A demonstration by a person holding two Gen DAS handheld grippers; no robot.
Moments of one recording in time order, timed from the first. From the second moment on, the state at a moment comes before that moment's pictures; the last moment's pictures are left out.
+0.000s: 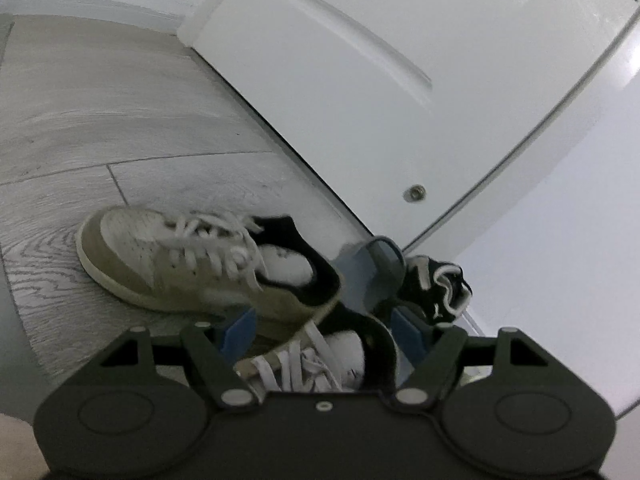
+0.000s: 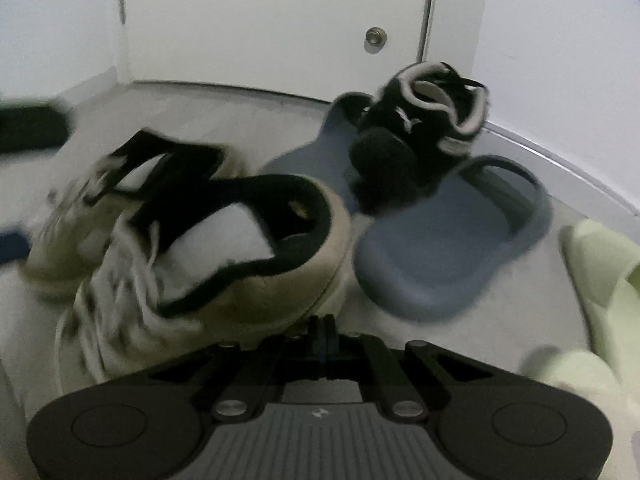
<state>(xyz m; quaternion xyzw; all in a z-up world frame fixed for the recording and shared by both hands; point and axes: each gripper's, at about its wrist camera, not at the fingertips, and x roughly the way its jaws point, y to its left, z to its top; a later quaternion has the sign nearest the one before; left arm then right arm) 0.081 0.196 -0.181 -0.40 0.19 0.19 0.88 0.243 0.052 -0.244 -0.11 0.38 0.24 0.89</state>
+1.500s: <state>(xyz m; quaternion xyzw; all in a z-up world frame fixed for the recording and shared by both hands) 0.018 0.301 -0.185 -0.45 0.14 0.45 0.76 0.177 0.203 -0.210 -0.21 0.25 0.30 0.90</state>
